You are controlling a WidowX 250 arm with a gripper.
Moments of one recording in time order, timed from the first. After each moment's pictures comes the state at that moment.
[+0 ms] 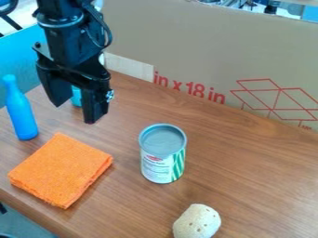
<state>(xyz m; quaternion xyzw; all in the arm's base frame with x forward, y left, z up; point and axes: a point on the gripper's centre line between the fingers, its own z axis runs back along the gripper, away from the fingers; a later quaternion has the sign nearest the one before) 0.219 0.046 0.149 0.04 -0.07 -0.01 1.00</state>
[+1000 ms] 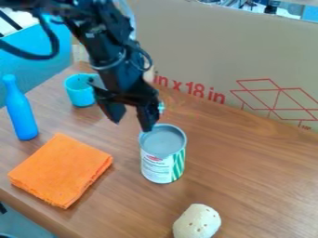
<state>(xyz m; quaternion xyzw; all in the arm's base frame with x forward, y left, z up) 0.281 -0.013 0.104 -0.06 -0.17 -0.02 0.98</state>
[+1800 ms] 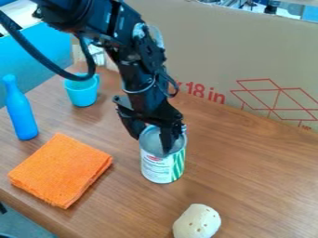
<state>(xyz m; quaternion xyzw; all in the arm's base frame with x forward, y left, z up) 0.296 -0.032 0.074 -0.03 -0.16 -0.02 0.99</state>
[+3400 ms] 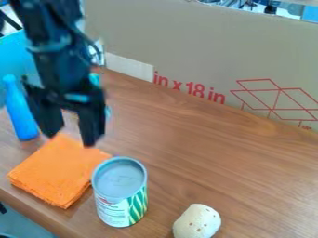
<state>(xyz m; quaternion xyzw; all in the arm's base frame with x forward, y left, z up) 0.202 0.044 0.133 -0.03 -0.04 0.09 0.99</state>
